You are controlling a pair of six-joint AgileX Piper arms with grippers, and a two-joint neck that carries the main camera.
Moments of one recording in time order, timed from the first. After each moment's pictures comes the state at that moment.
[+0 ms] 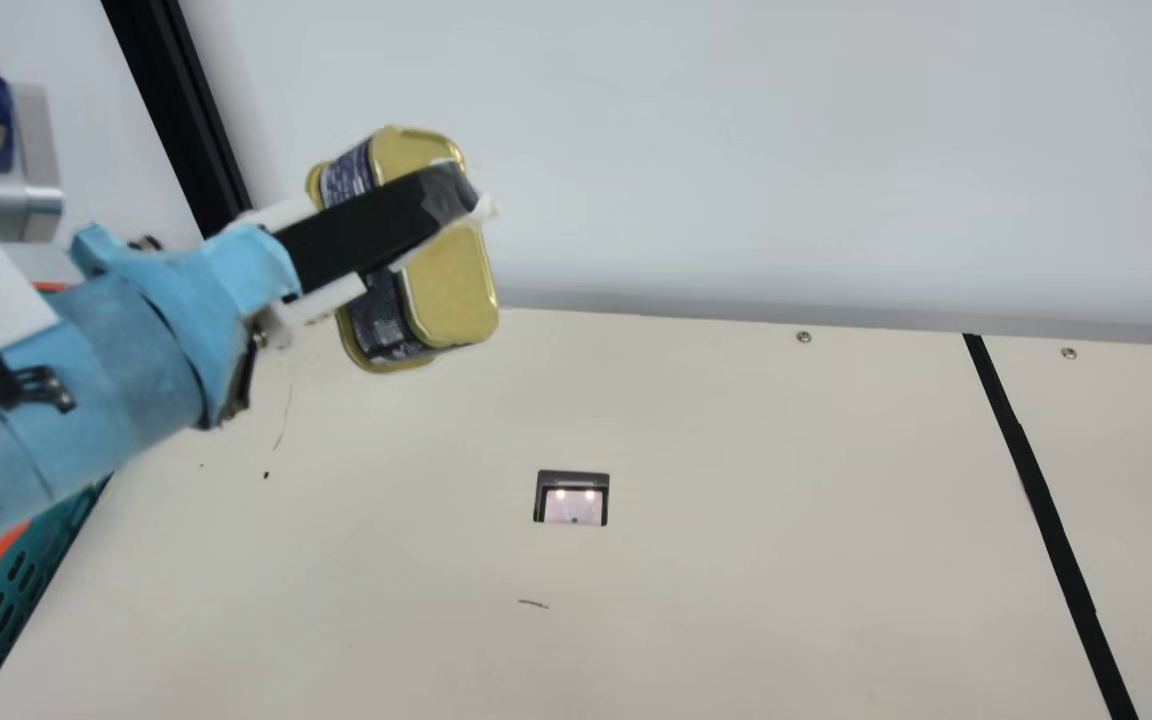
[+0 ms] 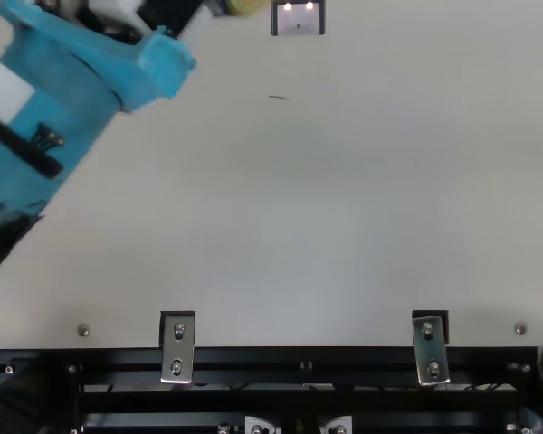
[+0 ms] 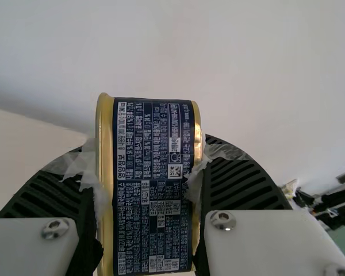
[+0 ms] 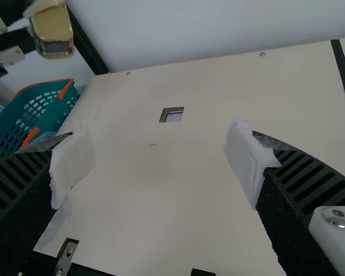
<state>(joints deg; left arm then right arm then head) -26.5 68.0 -51.0 -92.2 8.6 42.6 -4.1 20.0 -54.8 26.3 69.9 0.0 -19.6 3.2</state>
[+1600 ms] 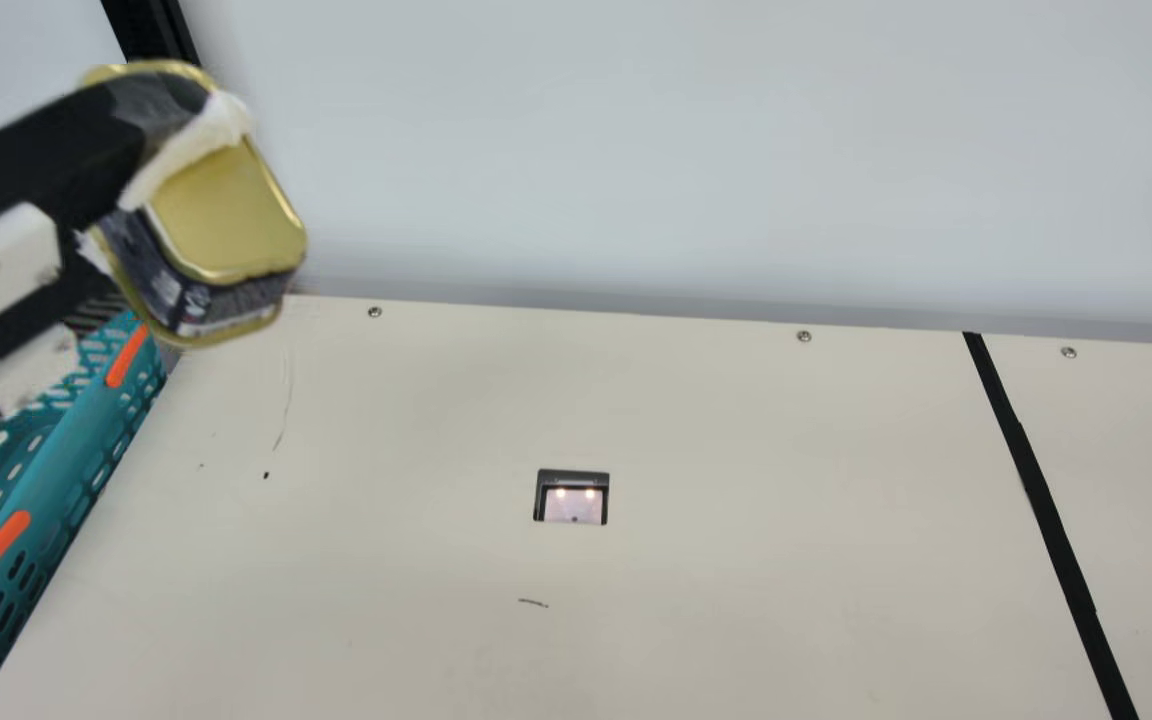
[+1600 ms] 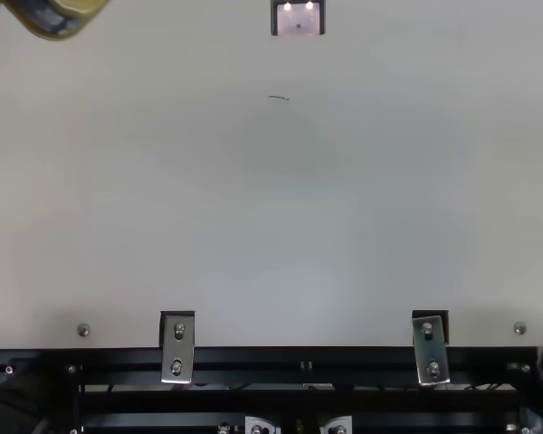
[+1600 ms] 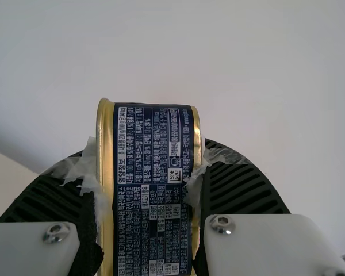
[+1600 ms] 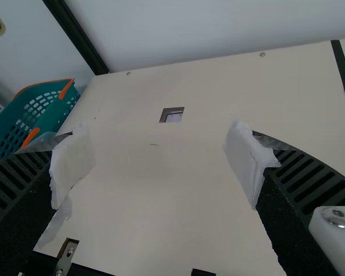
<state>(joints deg) -21.1 51.8 -47.2 -95.8 0.9 33.3 -4.1 20.0 -54.8 26.3 69.9 0.0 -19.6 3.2</state>
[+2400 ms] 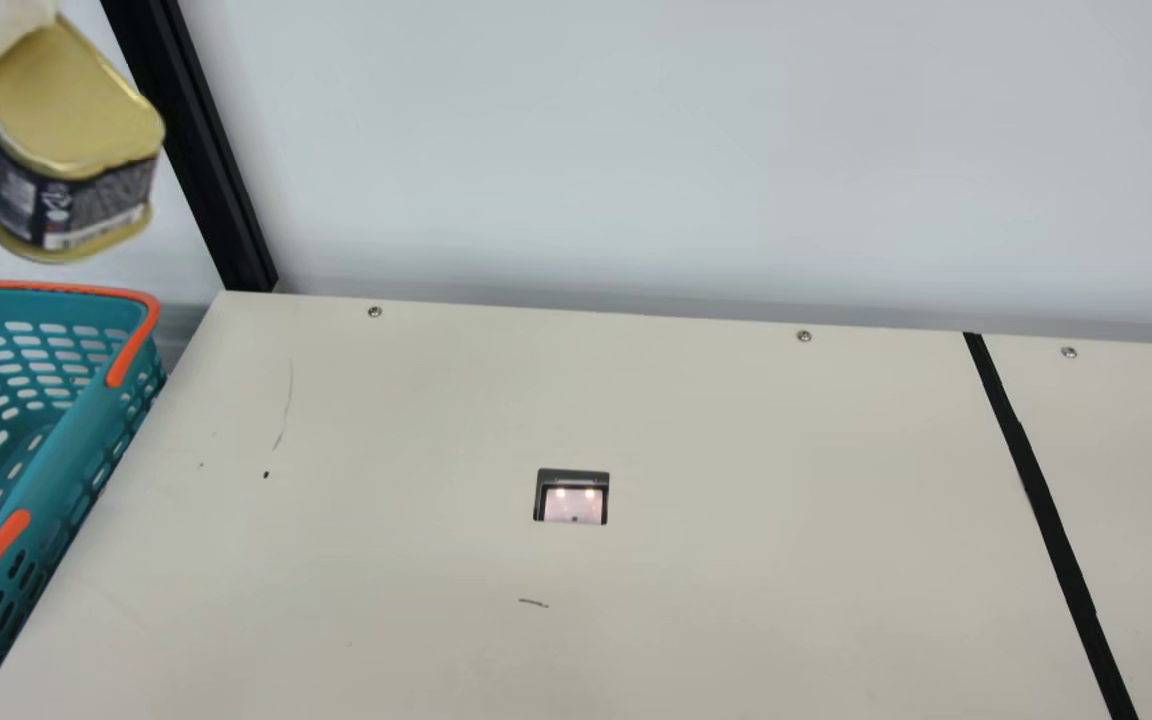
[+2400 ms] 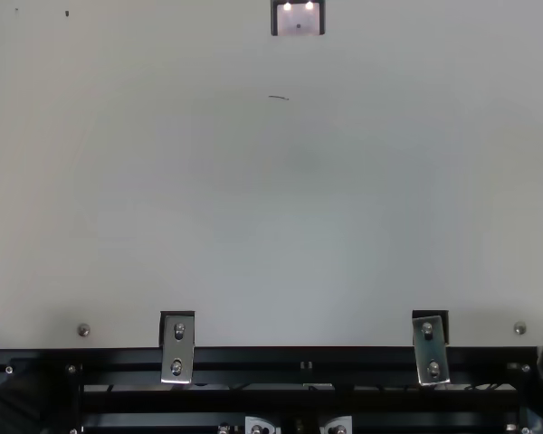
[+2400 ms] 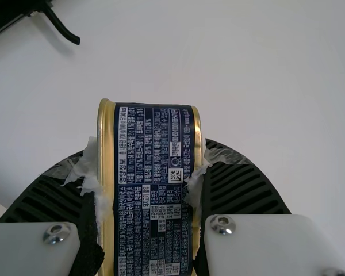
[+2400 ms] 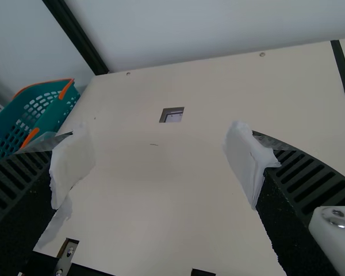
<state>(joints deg) -30.2 49.7 -46.2 -77.2 -19.7 18.4 -4.1 20.0 -54.8 26.3 69.9 0.0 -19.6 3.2</state>
